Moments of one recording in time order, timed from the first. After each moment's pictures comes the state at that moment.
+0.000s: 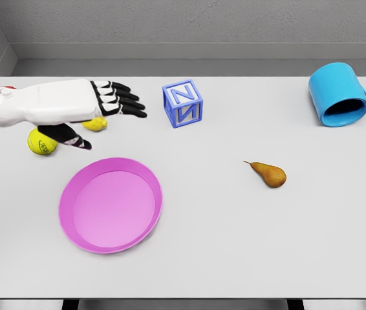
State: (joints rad) left arm -0.72 0.91 -0.59 -1.71 -0.05 -0.61 -0.61; right arm 0.05 0.00 0.00 0.06 0.15 -0.25 -0.02
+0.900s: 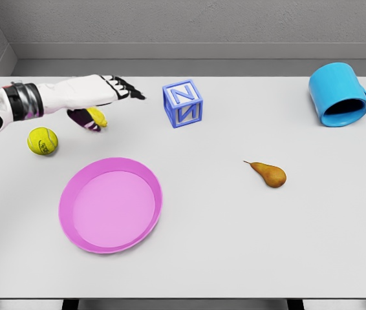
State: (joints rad) left arm -0.76 0.56 -0.54 -1.23 -0.51 -0.61 -0.61; right arm 0.05 0.00 0.00 0.06 0.15 -0.25 0.00
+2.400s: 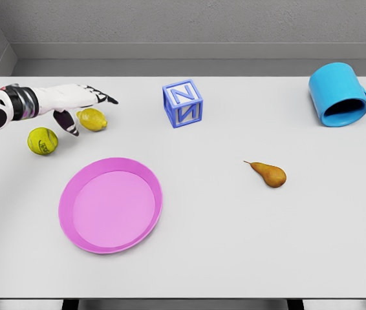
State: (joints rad) left arm -0.83 0.56 -0.63 -1.03 -0.57 -0.48 -0.61; right arm 0.05 0.00 0.00 0.06 0.15 -0.25 0.00
